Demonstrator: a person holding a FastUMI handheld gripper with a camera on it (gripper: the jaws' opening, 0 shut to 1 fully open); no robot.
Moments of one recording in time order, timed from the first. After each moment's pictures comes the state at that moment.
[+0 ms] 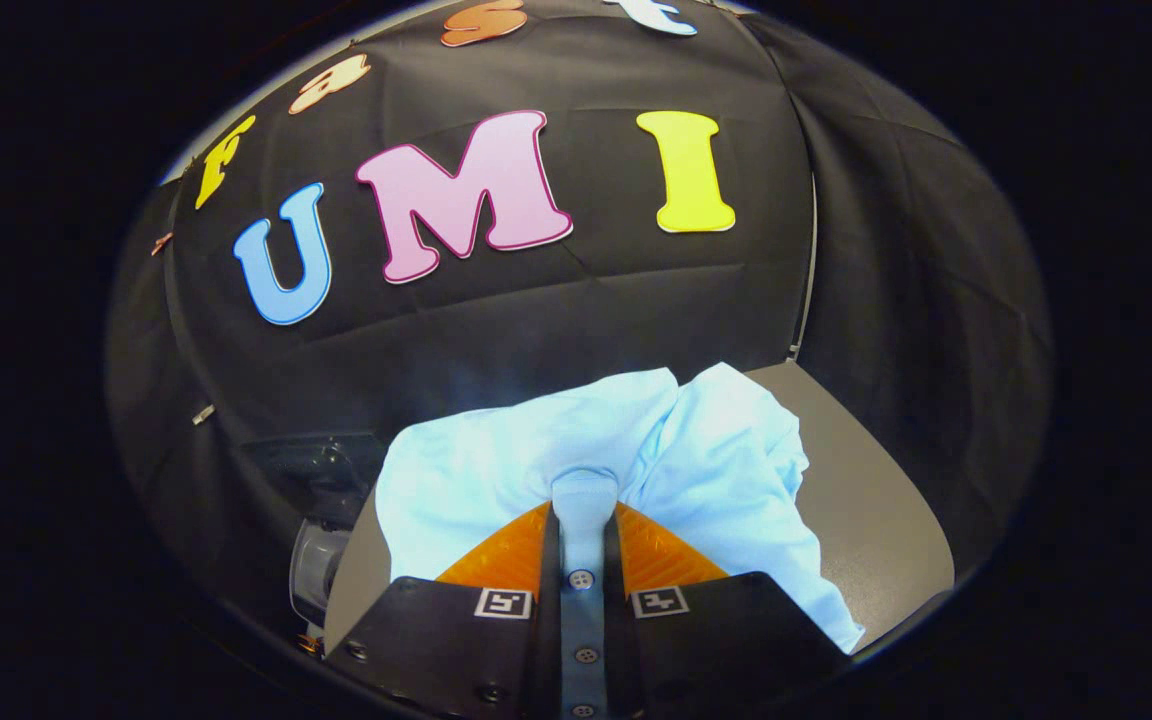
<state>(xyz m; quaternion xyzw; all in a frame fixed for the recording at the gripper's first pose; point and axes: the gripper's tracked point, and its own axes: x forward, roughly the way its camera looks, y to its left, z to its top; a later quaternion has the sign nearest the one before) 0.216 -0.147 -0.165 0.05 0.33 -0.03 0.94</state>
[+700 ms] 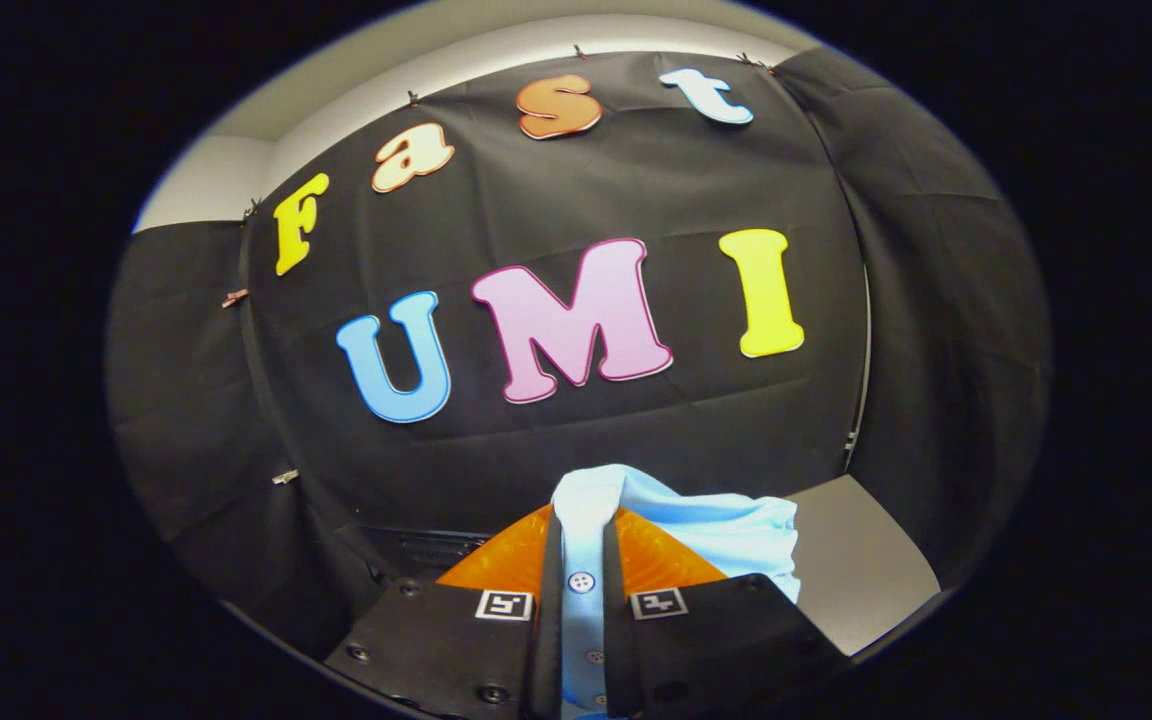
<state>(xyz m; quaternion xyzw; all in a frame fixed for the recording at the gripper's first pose) 0.212 -0.014 -0.007 0.07 0.21 0.07 0.97</state>
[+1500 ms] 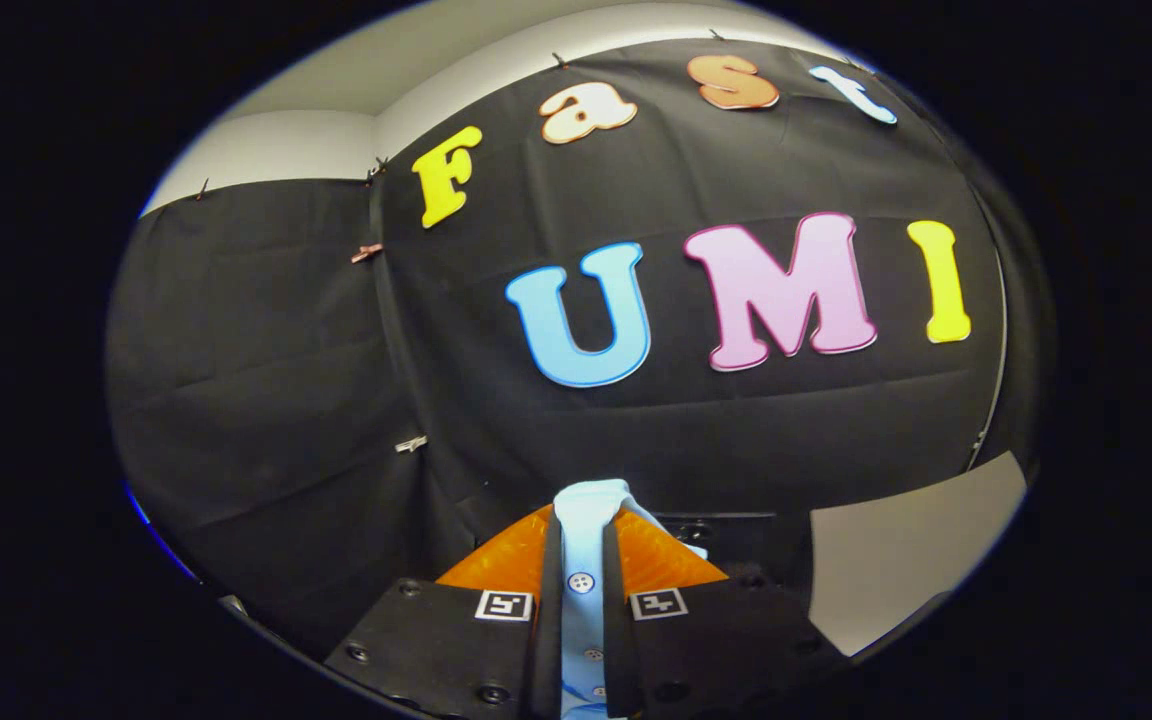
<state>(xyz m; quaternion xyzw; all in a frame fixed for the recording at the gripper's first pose) 0.164 0.244 -0.065 0.08 0.25 0.24 0.94</state>
